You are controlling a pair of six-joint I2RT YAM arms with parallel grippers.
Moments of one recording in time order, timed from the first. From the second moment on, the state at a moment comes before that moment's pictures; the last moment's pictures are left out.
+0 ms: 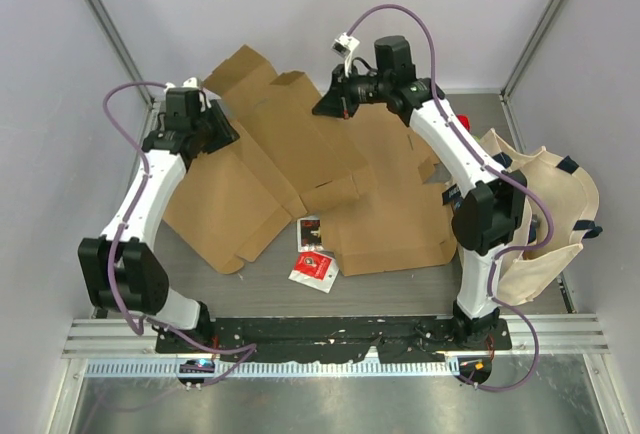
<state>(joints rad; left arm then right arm) -0.09 1.52 1.39 -0.51 0.09 -0.50 0.42 1.96 1.99 -0.45 -0.84 -0.01</state>
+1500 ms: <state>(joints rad) -0.05 1.18 1.29 -0.41 0.32 -0.74 0.64 1.94 2.03 -0.41 -0.45 -0.10</state>
